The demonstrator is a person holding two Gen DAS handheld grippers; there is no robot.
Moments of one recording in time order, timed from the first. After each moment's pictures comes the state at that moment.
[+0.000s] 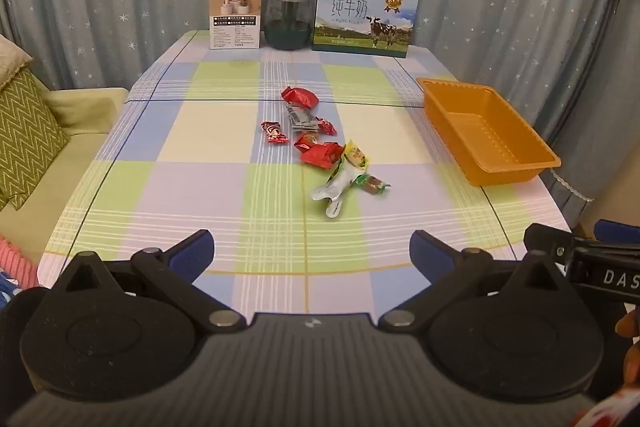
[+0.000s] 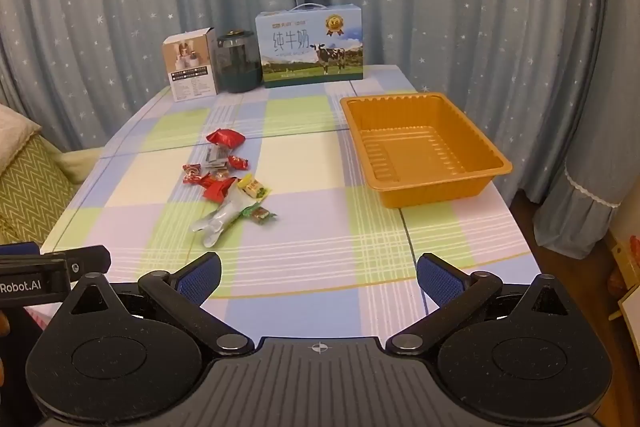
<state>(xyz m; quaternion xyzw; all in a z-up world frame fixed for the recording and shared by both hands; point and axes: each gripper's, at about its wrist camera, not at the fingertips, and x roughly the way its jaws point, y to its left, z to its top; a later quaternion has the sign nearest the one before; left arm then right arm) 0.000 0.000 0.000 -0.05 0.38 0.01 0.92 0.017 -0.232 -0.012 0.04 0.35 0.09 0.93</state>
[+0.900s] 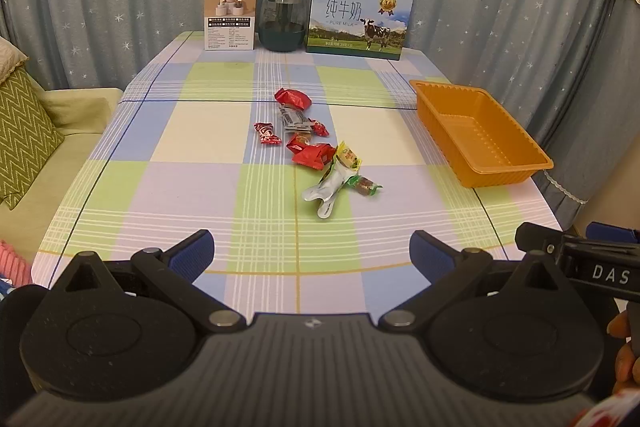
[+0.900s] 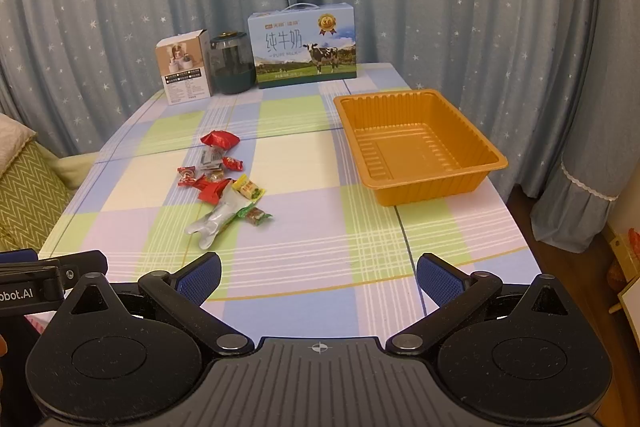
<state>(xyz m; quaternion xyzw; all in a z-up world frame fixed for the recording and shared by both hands) -0.001 -0.002 0.000 -0.06 0.37 0.01 0.93 0.018 -0.233 -0.014 0.05 0.35 0.09 0.93</state>
